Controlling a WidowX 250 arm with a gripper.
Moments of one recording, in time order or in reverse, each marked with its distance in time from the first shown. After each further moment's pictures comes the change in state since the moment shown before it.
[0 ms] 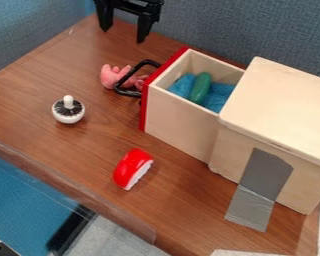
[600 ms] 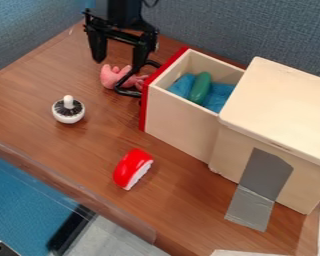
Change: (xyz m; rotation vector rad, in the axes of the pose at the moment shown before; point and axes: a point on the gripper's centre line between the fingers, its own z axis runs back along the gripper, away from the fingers) arm -0.064 -0.019 0.002 -0.068 0.075 -0.014
